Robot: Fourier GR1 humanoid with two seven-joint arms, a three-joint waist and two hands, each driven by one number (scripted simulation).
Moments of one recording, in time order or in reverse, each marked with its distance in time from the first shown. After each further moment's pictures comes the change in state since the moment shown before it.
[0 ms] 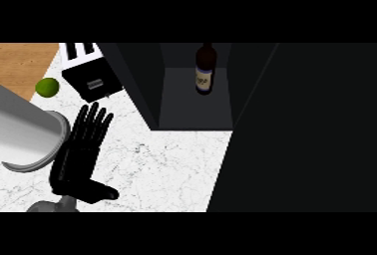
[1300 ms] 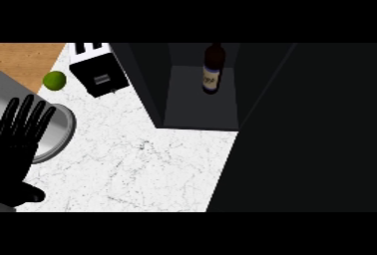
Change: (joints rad) left arm 0.029 0.217 0.223 0.017 0.157 -0.224 0.072; right arm -0.216 0.072 -0.015 0.011 -0.006 0.092 0.170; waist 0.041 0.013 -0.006
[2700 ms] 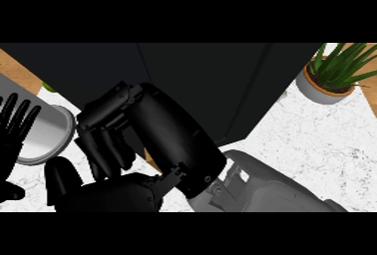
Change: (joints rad) left arm -0.018 0.030 0.077 0.080 0.031 -0.089 0.033; right arm -1.068 0.750 -0.180 0.768 -0.224 -0.179 0.434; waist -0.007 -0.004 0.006
